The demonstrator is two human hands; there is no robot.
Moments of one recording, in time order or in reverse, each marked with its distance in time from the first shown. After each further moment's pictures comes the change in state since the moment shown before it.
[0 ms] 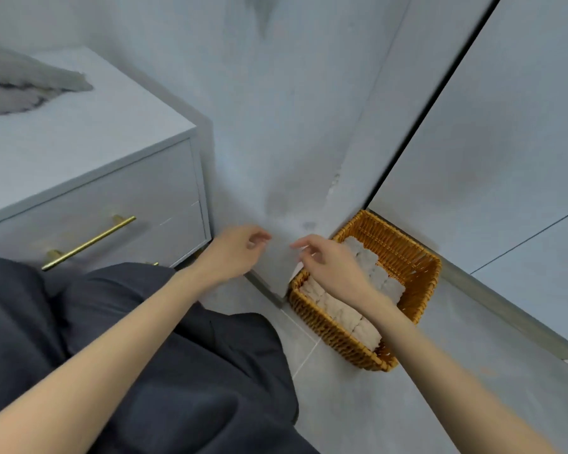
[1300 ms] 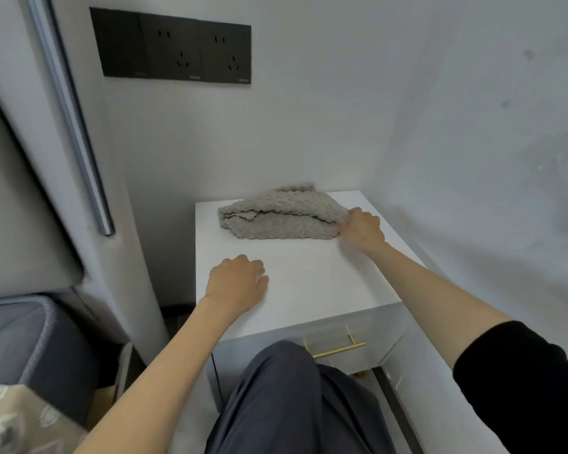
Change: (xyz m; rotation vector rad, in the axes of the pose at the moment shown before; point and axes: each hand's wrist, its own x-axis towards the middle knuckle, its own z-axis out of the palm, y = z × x) left_hand -0.147 -0.152 -0.286 0.592 0.473 -0.572; right_hand 0.271 -0.353 0.137 -0.324 -0.083 -0.167
